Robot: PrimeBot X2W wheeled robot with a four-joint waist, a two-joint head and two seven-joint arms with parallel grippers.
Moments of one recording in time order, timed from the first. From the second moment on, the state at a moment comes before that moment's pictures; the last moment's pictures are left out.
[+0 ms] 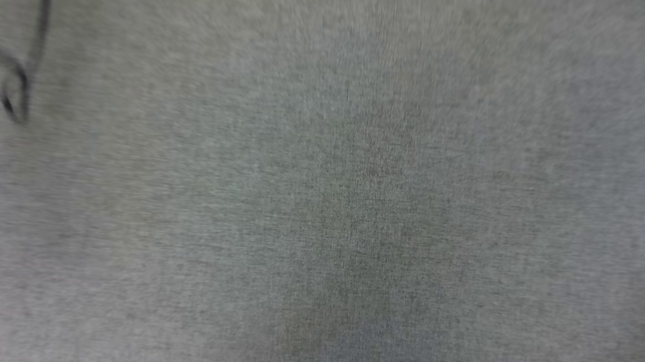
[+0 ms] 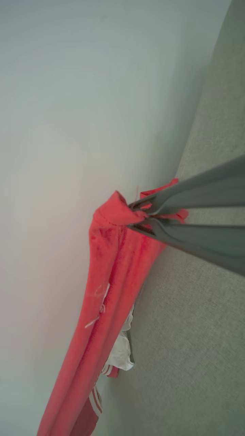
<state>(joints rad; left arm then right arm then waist) -1.29 0.46 -0.21 0.61 -0.72 0.00 -0.11 -1.45 -0.47 0.62 0.76 0.70 0.13 0.03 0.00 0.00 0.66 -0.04</state>
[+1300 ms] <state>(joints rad) 0.34 0.51 -0.13 -0.30 -0.87 0.41 0.07 0.10 -0.36 0.06 0.11 0.54 0.14 0.28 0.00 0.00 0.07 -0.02</state>
